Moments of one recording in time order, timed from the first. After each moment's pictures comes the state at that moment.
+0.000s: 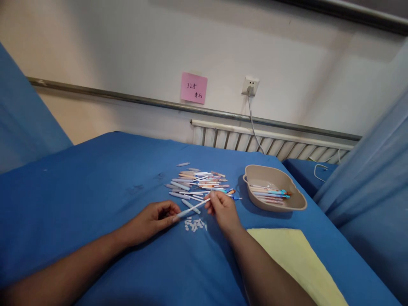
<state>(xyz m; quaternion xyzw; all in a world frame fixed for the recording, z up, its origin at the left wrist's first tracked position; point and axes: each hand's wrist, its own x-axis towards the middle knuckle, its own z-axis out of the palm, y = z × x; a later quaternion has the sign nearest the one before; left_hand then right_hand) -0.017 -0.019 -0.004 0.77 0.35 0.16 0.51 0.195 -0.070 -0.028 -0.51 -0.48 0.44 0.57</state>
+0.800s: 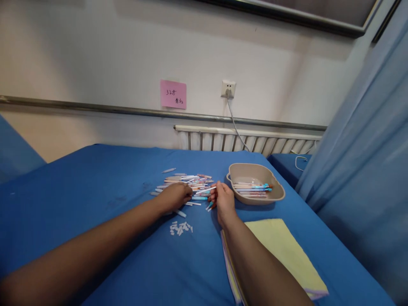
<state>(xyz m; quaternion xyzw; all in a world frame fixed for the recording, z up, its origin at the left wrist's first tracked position) 0.080 0.052 0.003 0.96 0.27 0.05 0.02 0.239 -0.041 -0.034 -0.46 -0.24 0.43 0.74</state>
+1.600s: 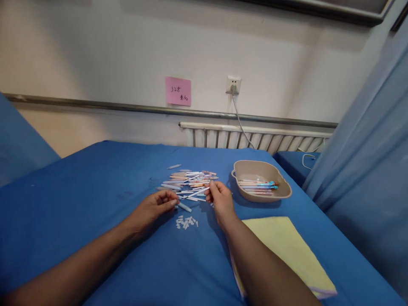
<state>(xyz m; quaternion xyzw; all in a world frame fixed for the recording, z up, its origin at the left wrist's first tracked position) 0.019 -0.005 -0.002 0.65 0.38 0.32 0.58 0.217 -0.055 -0.028 -0.43 -0.34 0.44 0.71</state>
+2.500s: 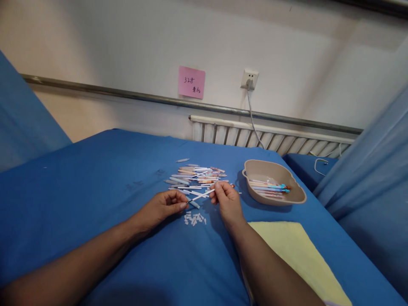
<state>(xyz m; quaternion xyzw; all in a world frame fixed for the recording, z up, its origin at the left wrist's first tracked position) 0.015 -0.020 -0.001 0.62 0.39 0.27 0.62 0.209 -0.068 -0.021 -0.47 -0.41 0.42 0.66</state>
